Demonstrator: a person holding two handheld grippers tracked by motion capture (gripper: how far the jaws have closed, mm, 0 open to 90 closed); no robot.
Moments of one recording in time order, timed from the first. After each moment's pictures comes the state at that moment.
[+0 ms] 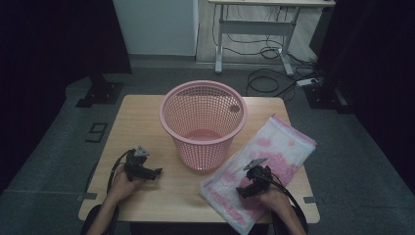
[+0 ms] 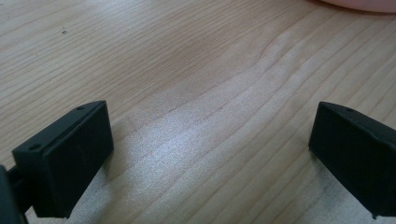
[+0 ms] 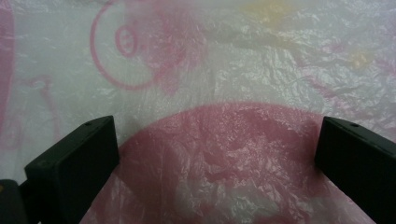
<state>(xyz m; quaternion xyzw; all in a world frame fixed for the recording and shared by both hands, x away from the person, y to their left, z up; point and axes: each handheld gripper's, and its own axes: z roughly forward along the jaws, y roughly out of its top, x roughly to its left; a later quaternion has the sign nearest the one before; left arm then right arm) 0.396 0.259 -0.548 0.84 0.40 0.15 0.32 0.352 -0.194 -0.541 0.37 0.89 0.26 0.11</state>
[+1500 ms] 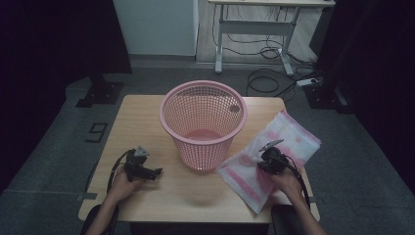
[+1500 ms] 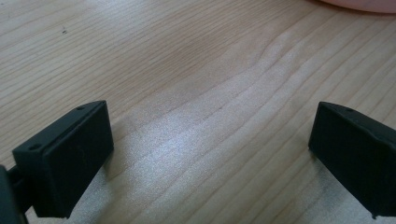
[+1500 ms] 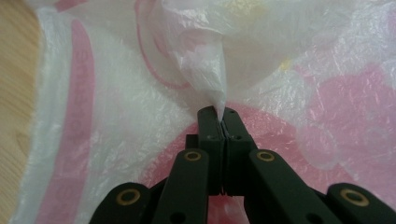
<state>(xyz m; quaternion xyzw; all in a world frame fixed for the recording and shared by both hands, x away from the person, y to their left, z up) 0.396 0.258 -0.548 0.84 0.41 0.15 0.32 0.388 -0.238 -0.488 0.41 0.87 0.23 0.14</state>
